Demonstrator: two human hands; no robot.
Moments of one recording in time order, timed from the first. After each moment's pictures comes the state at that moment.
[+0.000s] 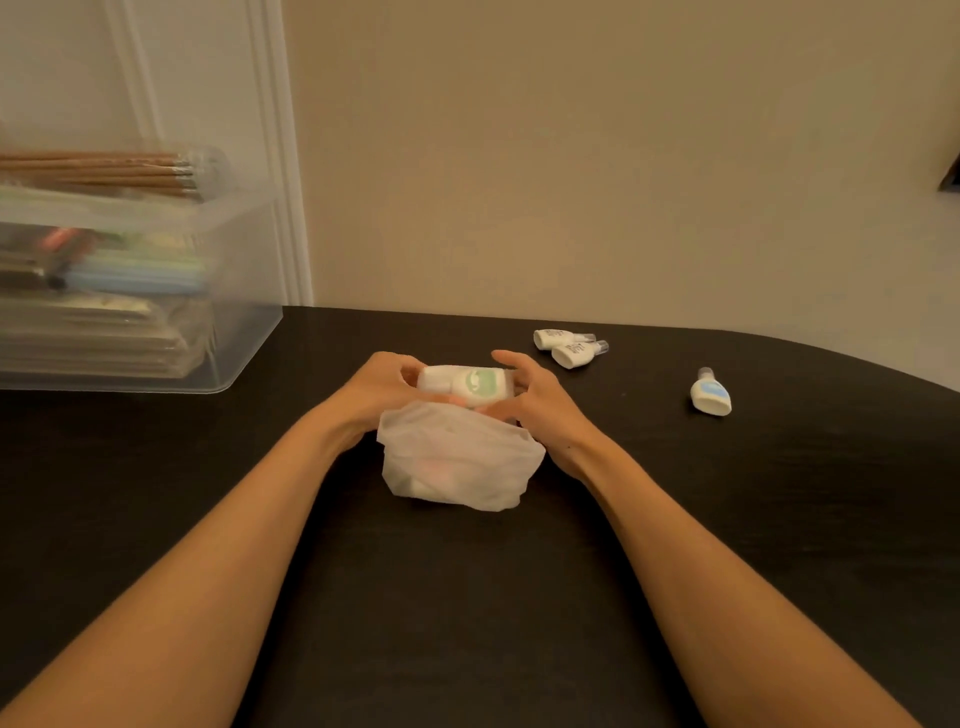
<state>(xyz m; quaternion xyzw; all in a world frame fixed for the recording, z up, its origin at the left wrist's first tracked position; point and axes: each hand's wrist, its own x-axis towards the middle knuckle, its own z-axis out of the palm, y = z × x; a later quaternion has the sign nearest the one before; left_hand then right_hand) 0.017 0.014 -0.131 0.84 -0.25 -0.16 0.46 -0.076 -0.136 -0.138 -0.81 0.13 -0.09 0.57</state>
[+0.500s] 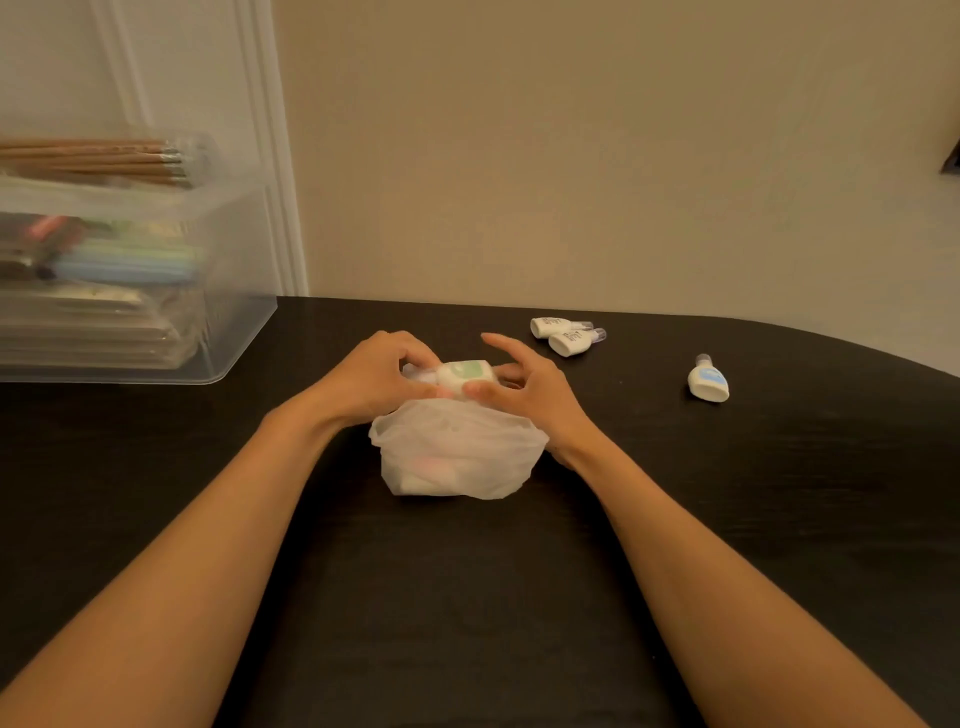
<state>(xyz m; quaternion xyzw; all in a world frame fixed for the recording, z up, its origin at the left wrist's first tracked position) 0.011 0.022 -0.120 0.85 -0.38 -0.08 0.36 -0.084 -0.133 -0.142 -0.84 0.09 -0.16 0.51</state>
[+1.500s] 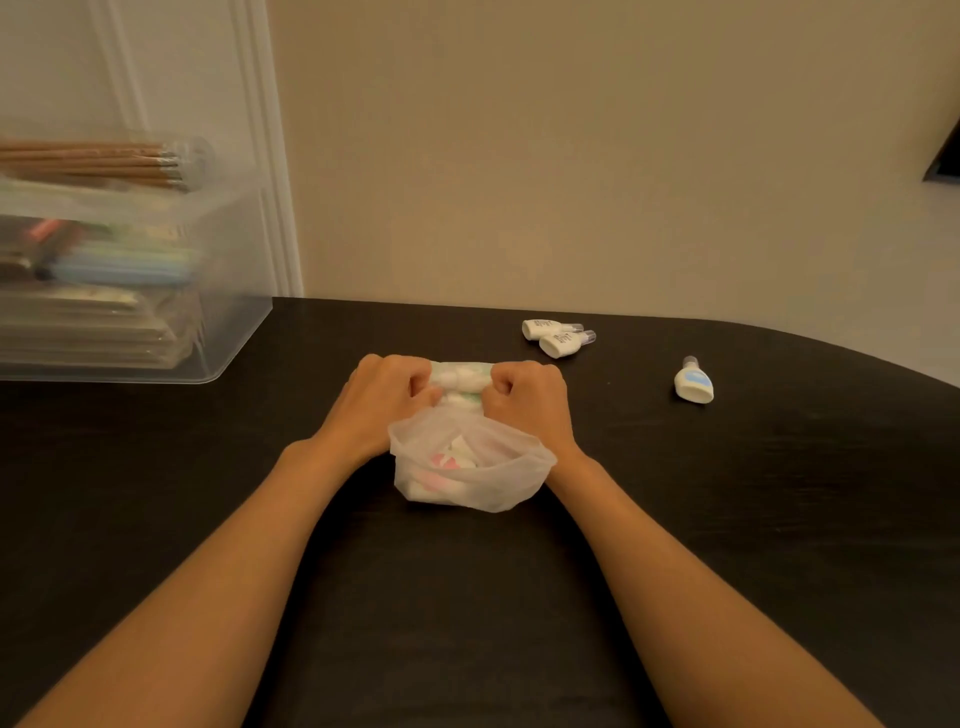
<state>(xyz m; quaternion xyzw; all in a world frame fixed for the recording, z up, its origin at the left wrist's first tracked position) -0.011 0.015 -0.139 0.87 -0.34 0.05 0.34 -0.090 -0.119 -0.141 -0.91 0.10 -0.30 0.28</state>
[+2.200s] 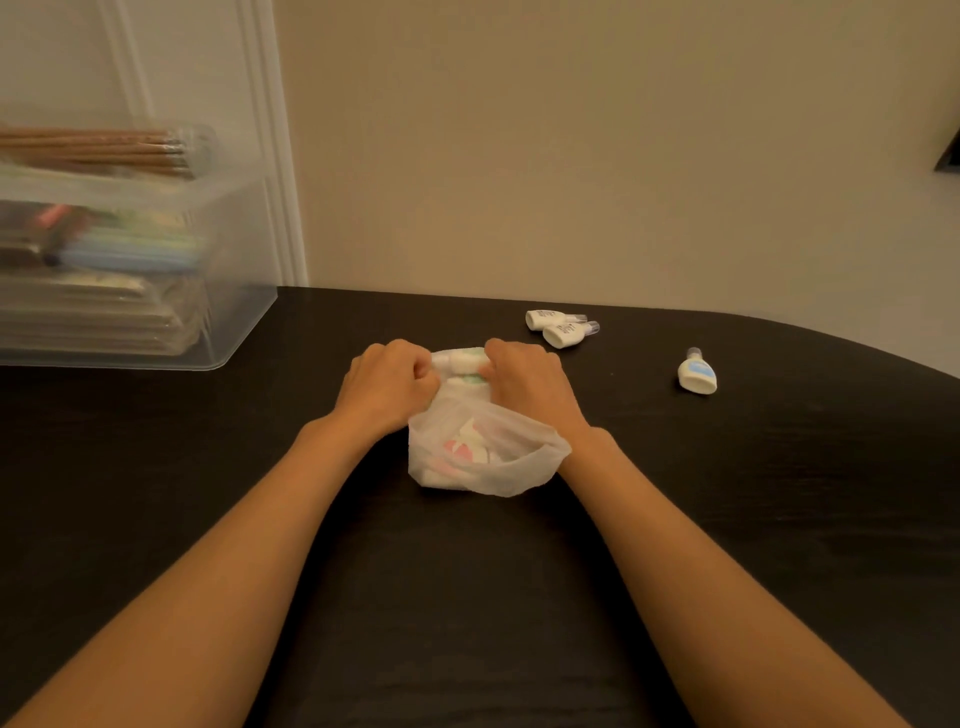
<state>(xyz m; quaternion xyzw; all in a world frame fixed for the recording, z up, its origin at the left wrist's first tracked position) -0.013 0.007 -0.136 0.91 -0.27 0.04 0.31 -0.089 -0.123 -0.130 -0.97 0.07 -0.20 0.08</state>
